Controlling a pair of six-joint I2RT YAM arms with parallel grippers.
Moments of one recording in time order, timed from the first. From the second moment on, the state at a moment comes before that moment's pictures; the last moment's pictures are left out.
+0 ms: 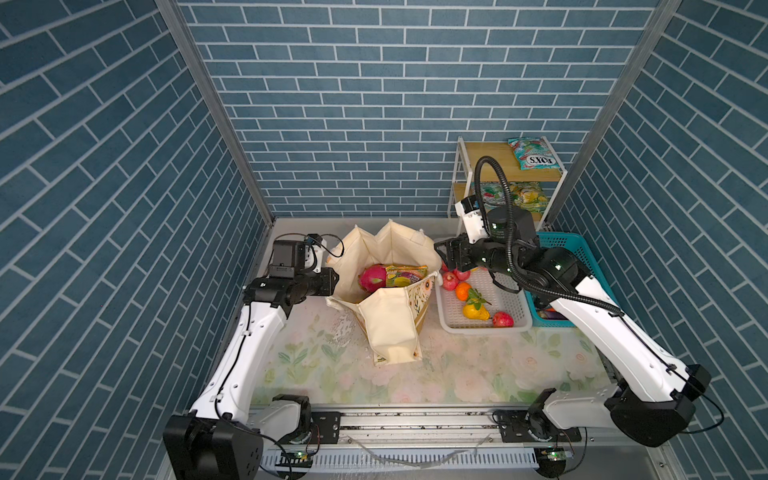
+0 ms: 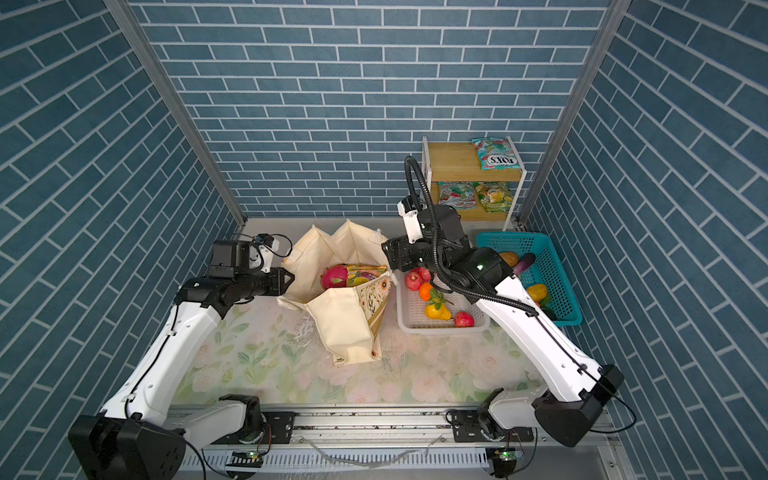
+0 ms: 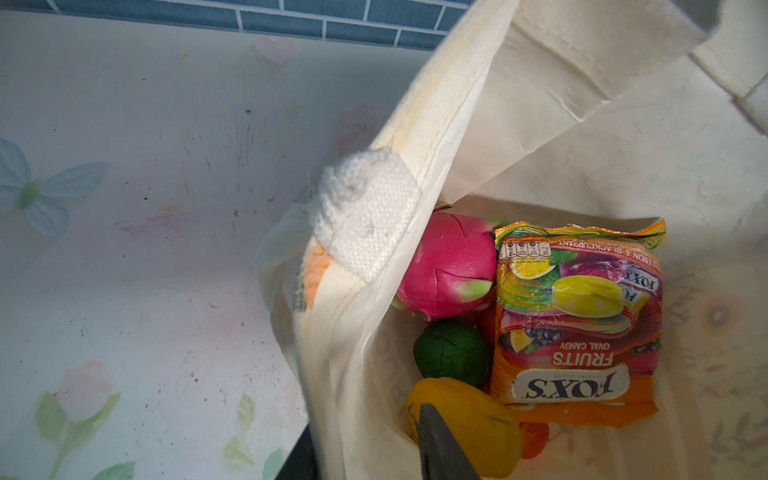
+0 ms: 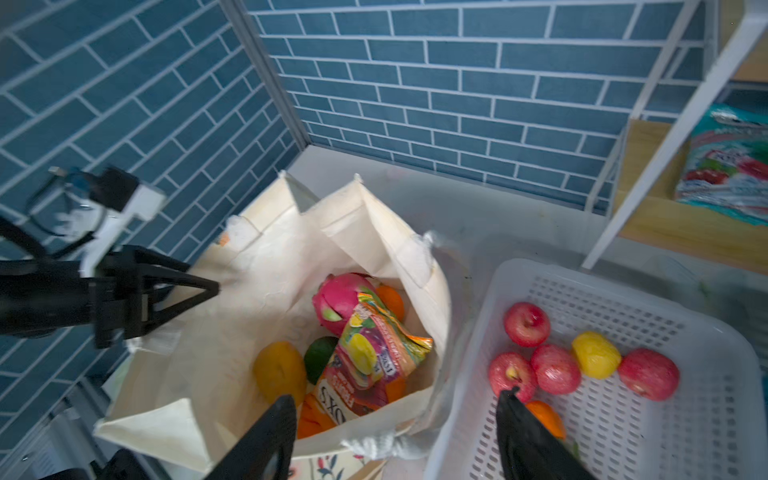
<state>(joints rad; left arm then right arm) -0.10 1.14 1.09 -0.76 0.27 -0.10 0.73 1.35 1.57 -0.77 0.03 0.25</state>
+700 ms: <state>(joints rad) -0.35 1.21 1.51 -0.97 0.19 -0.10 0.76 1.54 1.58 -0.78 -0.12 0.44</state>
